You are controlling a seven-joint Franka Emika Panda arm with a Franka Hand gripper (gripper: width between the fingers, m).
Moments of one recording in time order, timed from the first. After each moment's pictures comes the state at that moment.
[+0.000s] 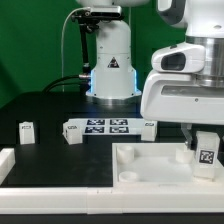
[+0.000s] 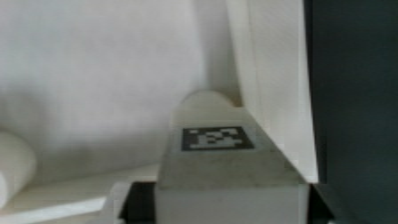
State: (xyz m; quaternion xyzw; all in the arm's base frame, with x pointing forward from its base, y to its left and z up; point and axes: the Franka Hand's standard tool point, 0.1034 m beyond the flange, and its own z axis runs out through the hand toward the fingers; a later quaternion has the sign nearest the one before) arm 0.622 0.125 0.073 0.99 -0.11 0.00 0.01
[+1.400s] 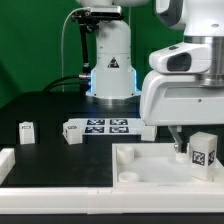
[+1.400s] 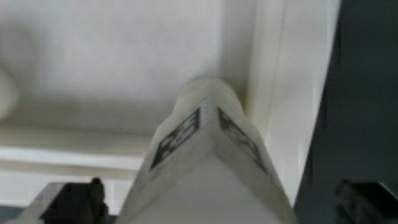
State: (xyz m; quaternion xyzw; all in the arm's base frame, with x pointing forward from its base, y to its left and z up) arm 0.626 0.125 0.073 0.99 0.10 0.01 0.00
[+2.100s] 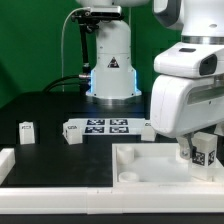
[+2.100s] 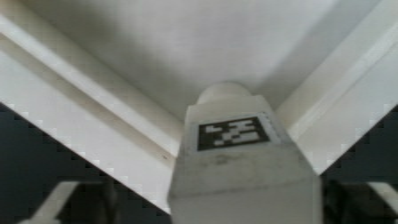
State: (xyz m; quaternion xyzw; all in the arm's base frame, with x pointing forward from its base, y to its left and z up) arm 0.627 0.119 0.073 0.94 0.34 0.01 0.01
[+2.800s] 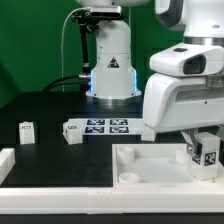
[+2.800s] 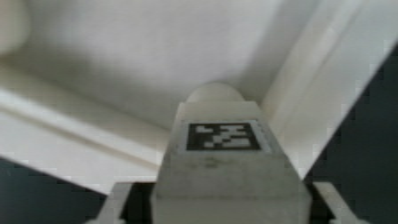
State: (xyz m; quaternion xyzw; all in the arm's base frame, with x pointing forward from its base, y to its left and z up) arm 0.626 0.125 0.072 1.00 0.09 0.02 0.01
